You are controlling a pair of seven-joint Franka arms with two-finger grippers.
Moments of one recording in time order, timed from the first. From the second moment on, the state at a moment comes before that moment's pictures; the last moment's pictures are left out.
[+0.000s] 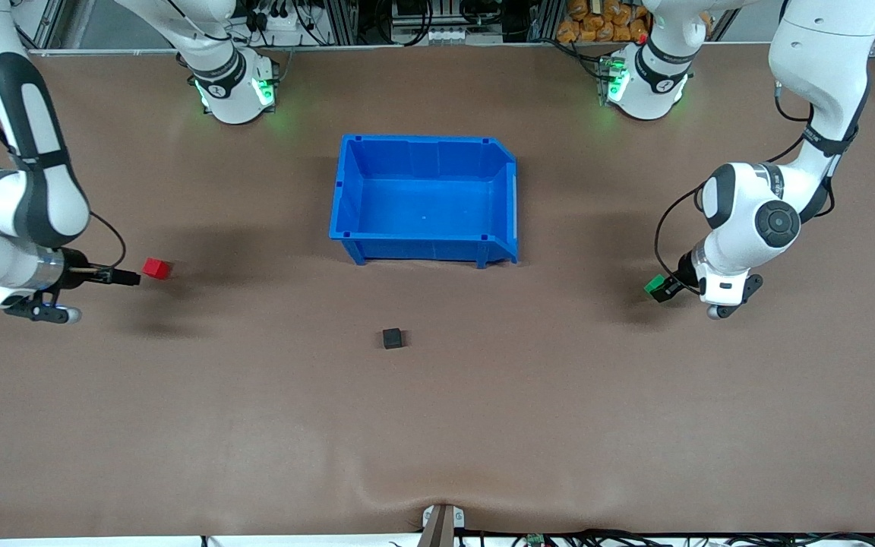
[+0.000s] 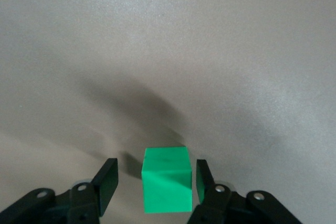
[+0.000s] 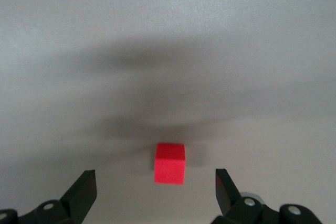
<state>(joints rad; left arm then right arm) 0.09 0.37 -0.14 -2.26 0.03 2.60 -0.74 -0.24 0.33 -0.02 -2.05 0.02 2.19 -0.09</state>
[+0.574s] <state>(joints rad) 0.09 0.39 -0.15 -2.25 0.03 2.60 -0.75 -0.24 0.32 -0.02 -2.24 0.02 2.45 -0.09</state>
